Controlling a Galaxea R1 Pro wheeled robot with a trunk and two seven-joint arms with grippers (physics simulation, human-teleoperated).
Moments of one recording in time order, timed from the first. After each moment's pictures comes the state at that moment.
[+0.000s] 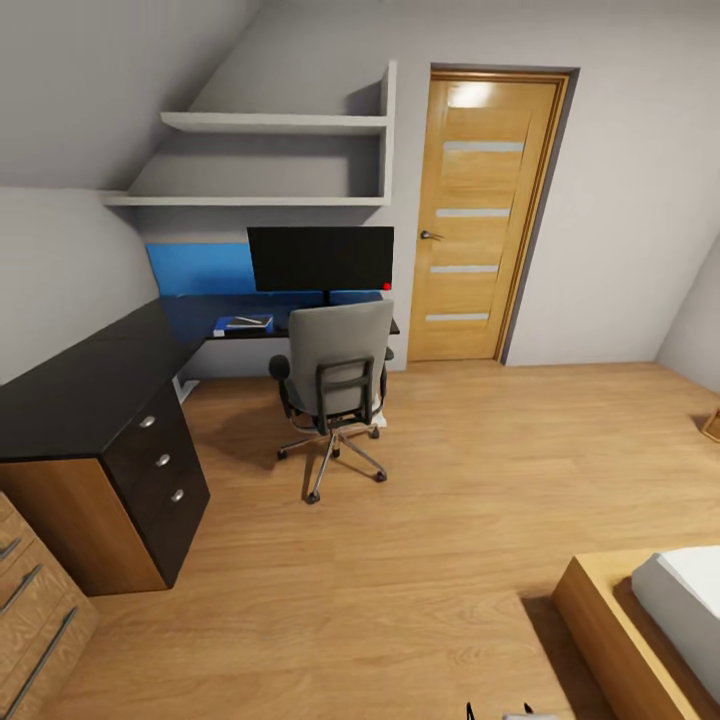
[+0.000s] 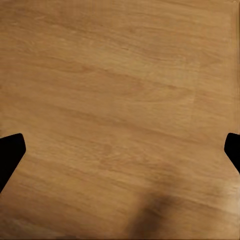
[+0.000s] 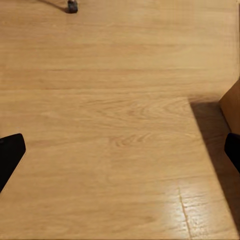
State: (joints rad) left arm -0.24 -0.05 -0.08 -0.02 0.34 -0.63 0.14; right arm -0.34 0.03 0.36 0.02 -0.24 -0.79 -0.20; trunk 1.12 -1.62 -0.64
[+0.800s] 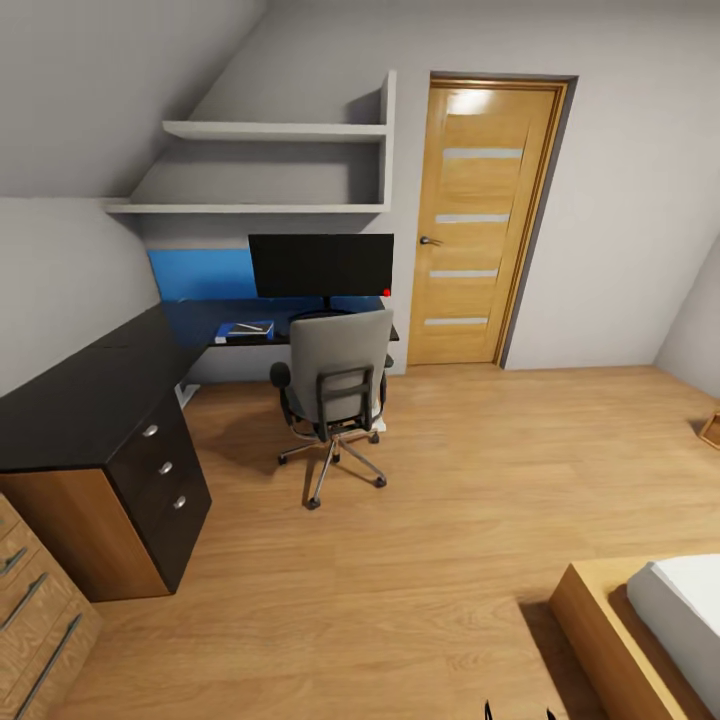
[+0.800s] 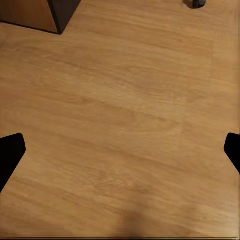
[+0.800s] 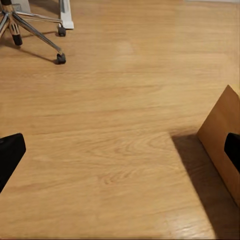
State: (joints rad) left arm -0.20 -0.07 -0.08 -0.02 0.34 -0.82 0.13; right arm -0.28 0.01 0.36 0.02 -0.28 -1.03 -0.21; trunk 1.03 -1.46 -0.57
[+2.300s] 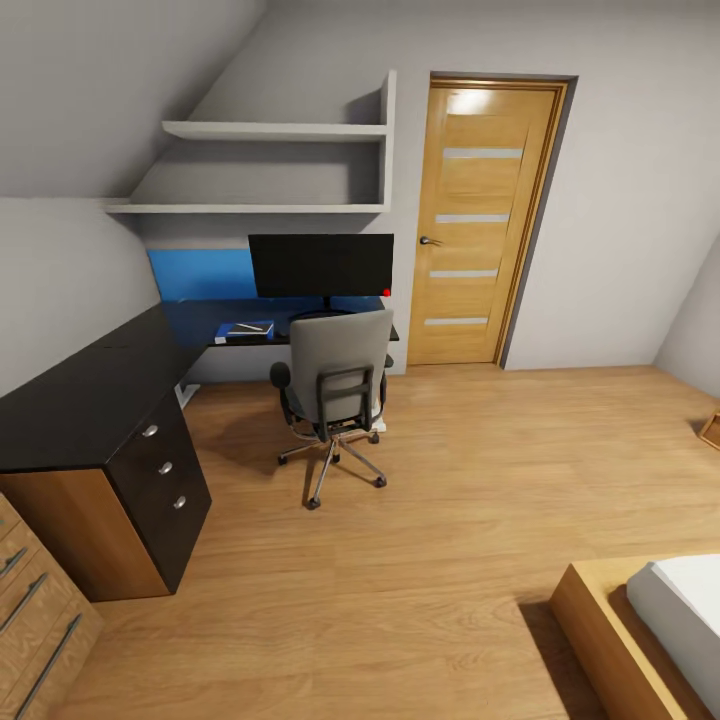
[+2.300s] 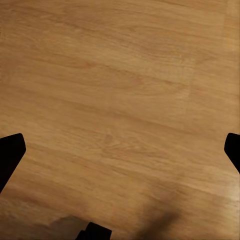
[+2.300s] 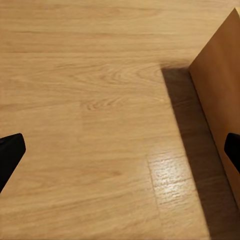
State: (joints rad) left arm -0.19 -0.07 -0.08 -0.02 0.34 -0.68 0.14; right arm -0.27 -0.02 0.36 0.02 -0.29 -0.71 -0.20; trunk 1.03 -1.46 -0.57
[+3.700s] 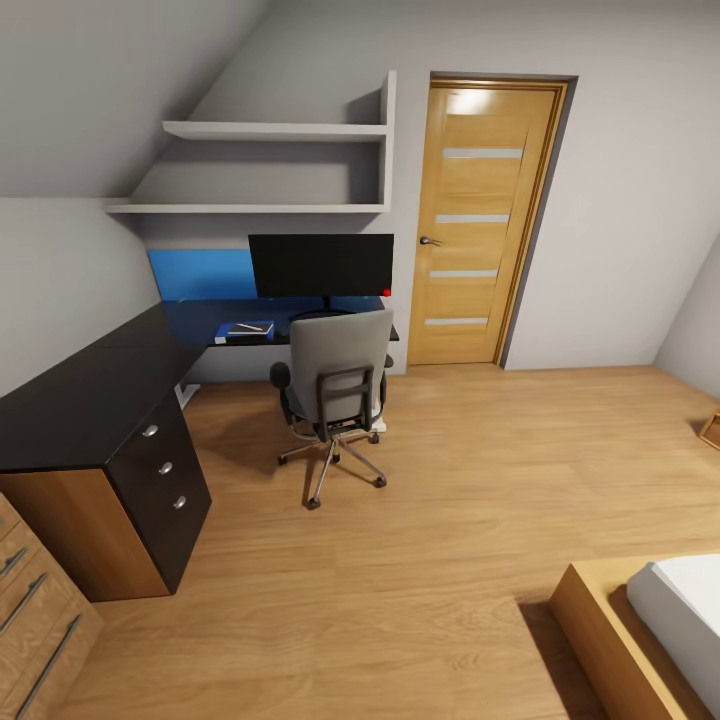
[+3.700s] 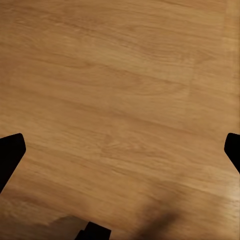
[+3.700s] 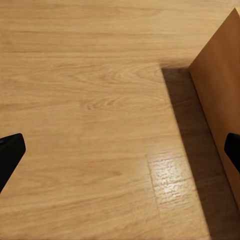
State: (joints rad) left arm -0.19 -0.07 -0.08 -0.02 0.34 -0.68 0.14; right arm -0.27 -0.02 0.36 0.02 -0.29 -0.71 -0.20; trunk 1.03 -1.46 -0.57
